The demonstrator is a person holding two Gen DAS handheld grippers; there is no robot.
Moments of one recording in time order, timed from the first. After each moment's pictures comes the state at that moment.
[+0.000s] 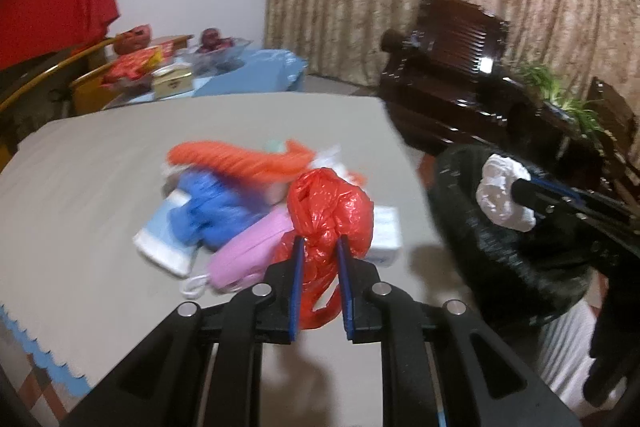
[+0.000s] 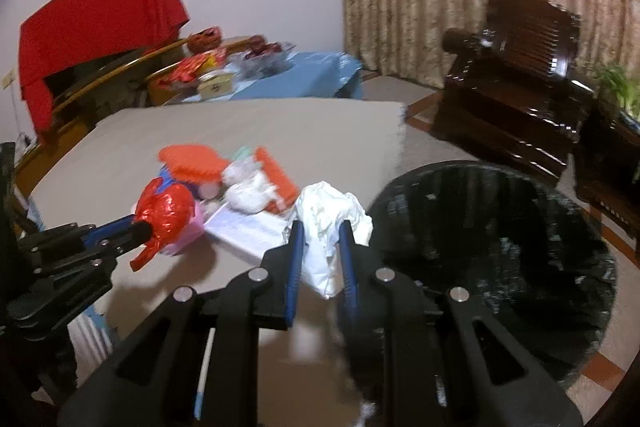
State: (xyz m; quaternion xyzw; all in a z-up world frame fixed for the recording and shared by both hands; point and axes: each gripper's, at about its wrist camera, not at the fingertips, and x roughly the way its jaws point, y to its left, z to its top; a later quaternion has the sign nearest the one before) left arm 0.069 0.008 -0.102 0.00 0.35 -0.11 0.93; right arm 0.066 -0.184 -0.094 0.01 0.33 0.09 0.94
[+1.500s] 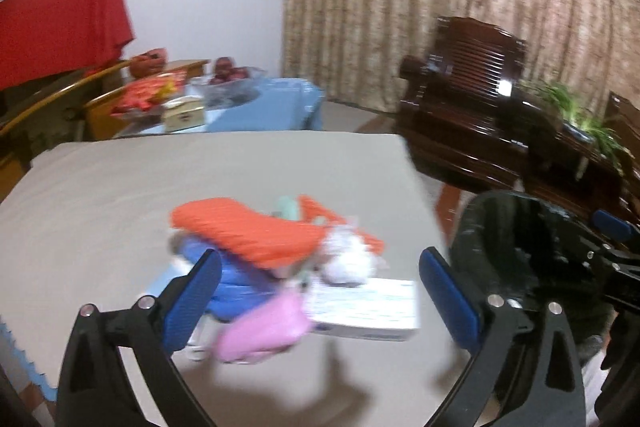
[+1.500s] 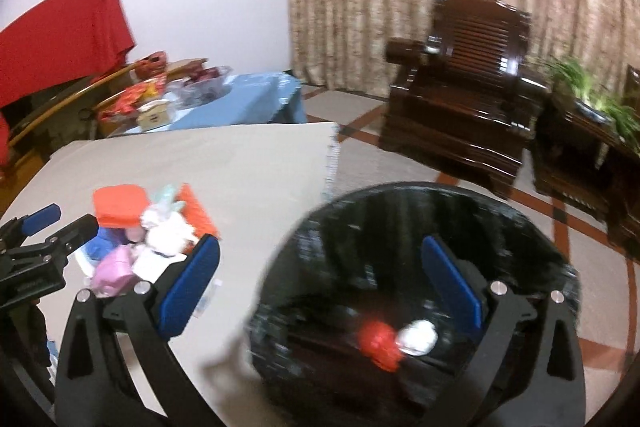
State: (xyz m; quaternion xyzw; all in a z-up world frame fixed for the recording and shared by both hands) left arm 0.125 0.011 -0.089 0.00 0.31 -0.05 0.95; right arm 0.102 -0.224 -0.092 0.02 0.31 0.01 0.95
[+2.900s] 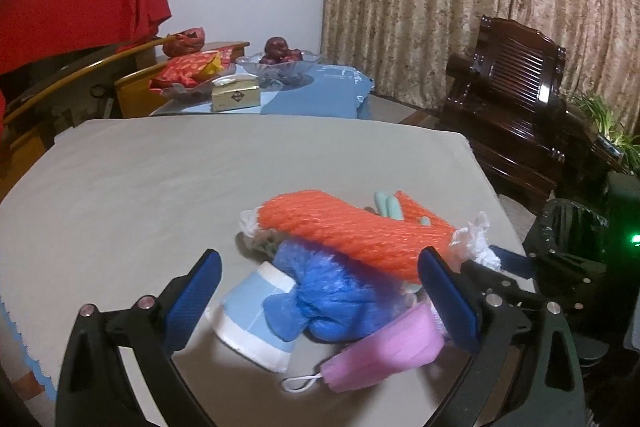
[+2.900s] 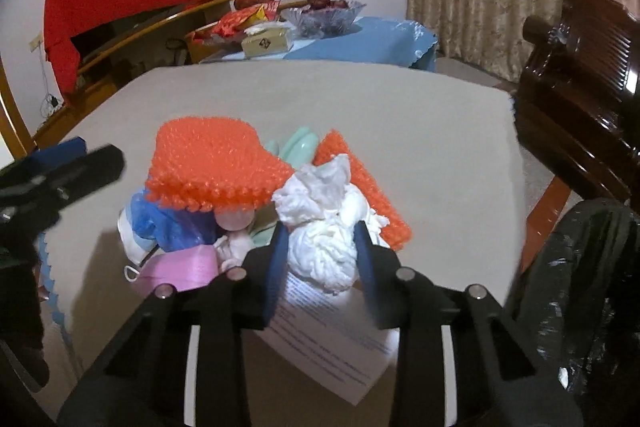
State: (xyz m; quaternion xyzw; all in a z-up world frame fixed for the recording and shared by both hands) left arm 0.155 0.085 -0.106 -0.01 0.33 -0.01 0.94; right arm 0.187 -0.083 -0.163 -0.02 0.38 0.19 0.91
